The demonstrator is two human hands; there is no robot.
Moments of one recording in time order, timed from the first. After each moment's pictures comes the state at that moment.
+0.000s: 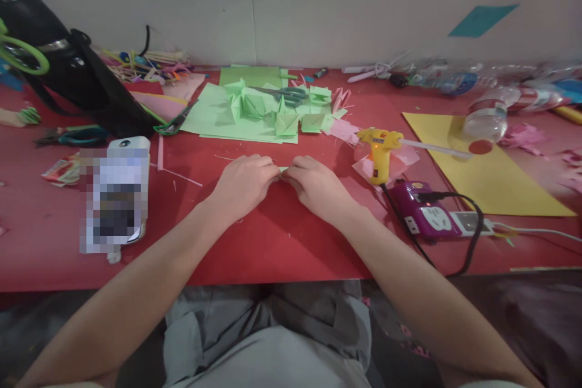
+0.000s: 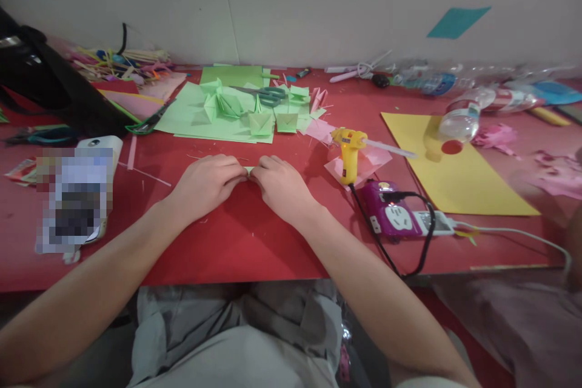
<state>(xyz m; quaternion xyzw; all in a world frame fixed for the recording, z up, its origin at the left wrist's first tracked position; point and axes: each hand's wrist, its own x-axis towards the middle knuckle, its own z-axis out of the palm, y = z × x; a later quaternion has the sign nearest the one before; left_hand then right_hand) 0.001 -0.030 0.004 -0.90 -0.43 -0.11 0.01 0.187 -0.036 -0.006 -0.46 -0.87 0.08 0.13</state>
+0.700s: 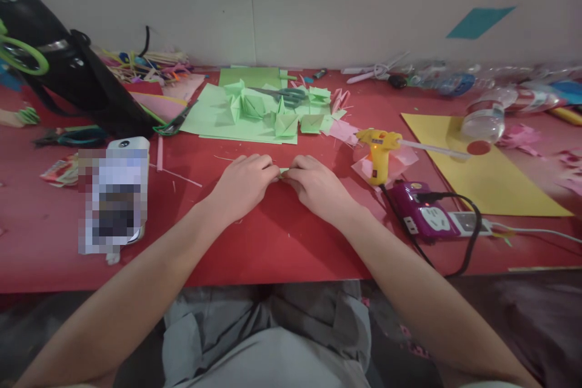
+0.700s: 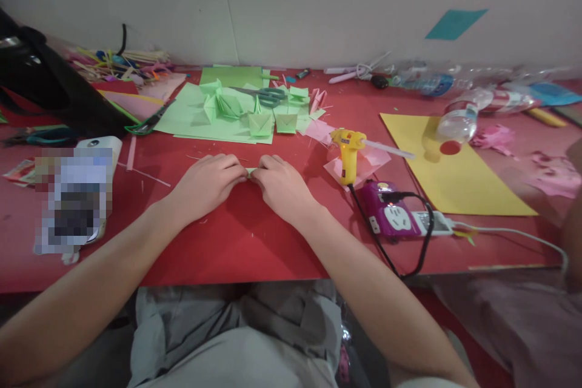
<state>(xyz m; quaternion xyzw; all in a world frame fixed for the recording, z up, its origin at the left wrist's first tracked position) -0.001 -0.028 -0.002 -0.91 -0.41 -0.09 0.06 0.191 -0.035 -0.010 -0.46 -0.87 0.09 0.16</state>
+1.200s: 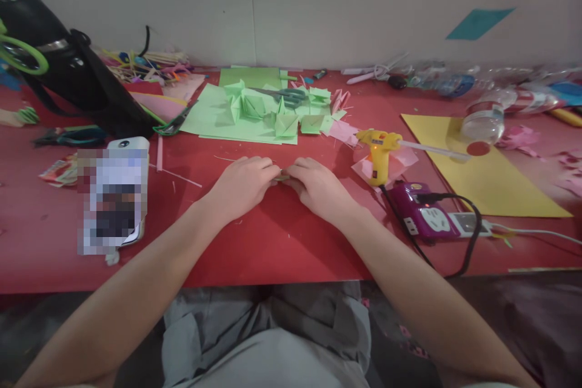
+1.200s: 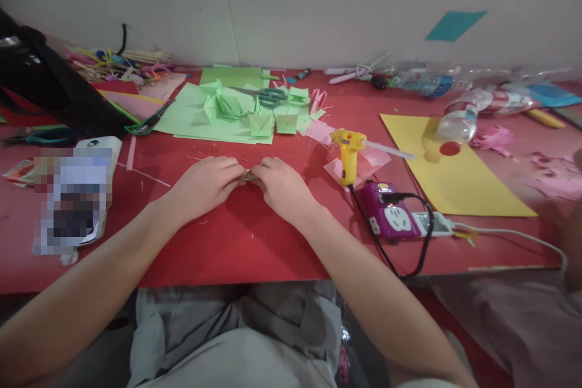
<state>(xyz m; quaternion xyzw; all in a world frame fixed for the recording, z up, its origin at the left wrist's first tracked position) -0.003 -0.028 0.007 -0.91 -0.41 -0.08 0.01 0.190 -0.035 -0.006 -0.47 -0.85 0.14 0.17</state>
